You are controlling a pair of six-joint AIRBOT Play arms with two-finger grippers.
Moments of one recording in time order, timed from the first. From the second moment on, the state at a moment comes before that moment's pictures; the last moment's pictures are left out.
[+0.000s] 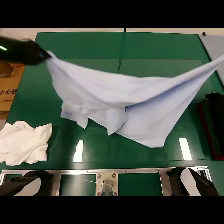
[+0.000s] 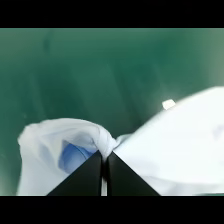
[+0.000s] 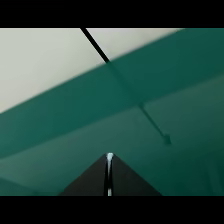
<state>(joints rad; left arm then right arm) 0.02 -1.14 1.43 0.96 -1.26 -1.29 -0.58 -0.76 1.08 -0.75 0.99 1.38</state>
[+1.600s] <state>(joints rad) -0.09 -1.50 0.99 0.85 -0.84 -1.28 -0.55 -1.10 0.69 -0.76 0.80 1.19</state>
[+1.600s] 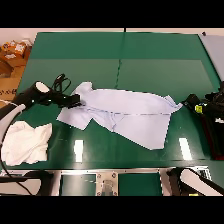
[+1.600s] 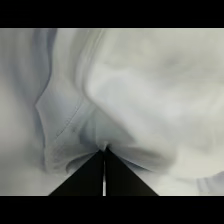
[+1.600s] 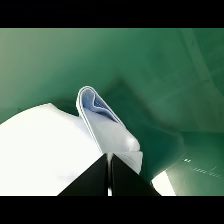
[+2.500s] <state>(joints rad) -0.09 -1.50 1.04 0.95 -0.93 -1.41 -0.55 -1.10 0.74 -0.75 0.84 1.19</state>
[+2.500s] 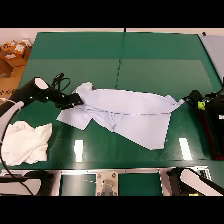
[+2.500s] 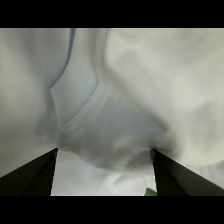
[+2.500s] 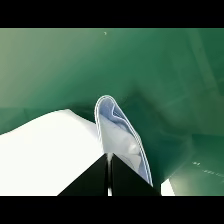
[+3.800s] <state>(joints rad) -0.12 -0.94 1.96 1.10 -1.13 -1.35 -0.67 -0.83 1.69 -0.75 1.03 1.41</state>
